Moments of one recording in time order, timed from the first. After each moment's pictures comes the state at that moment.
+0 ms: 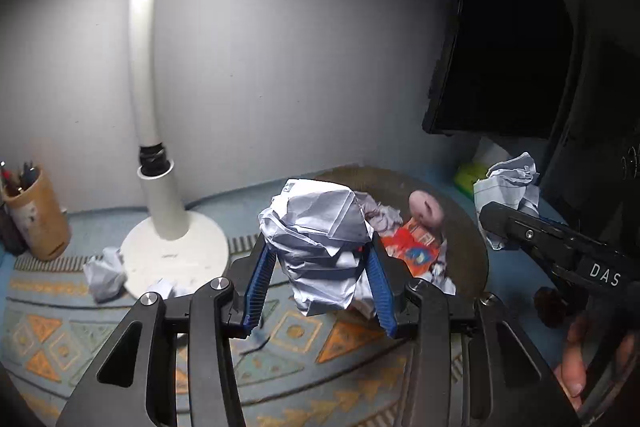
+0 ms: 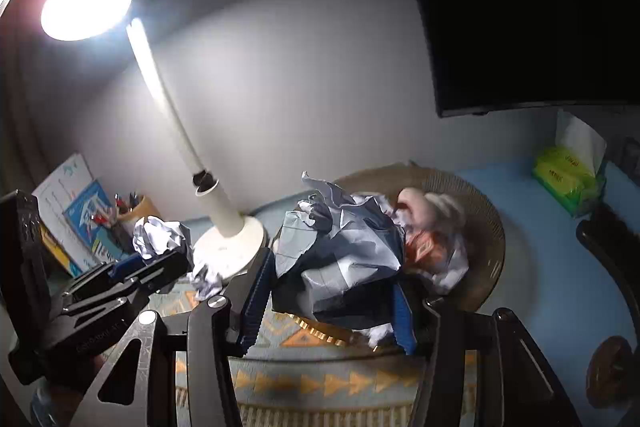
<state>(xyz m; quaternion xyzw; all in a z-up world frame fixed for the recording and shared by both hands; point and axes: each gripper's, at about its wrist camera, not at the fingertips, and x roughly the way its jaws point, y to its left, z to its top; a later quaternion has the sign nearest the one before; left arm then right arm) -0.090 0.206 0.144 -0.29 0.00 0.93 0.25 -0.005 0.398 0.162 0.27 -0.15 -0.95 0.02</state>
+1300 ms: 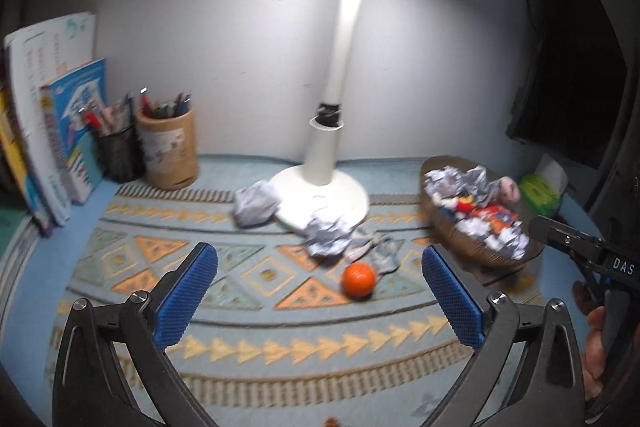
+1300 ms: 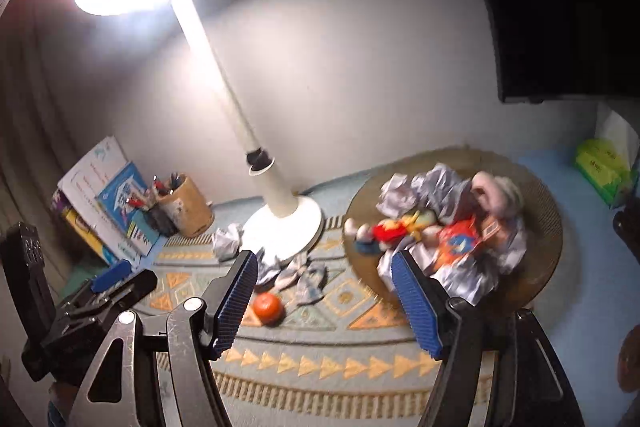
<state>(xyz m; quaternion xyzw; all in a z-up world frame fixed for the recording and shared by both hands) -0.008 0.036 0.119 -0.31 -0.05 0.95 0.09 0.024 0.292 0.143 0.32 -0.12 -0.93 0.08</state>
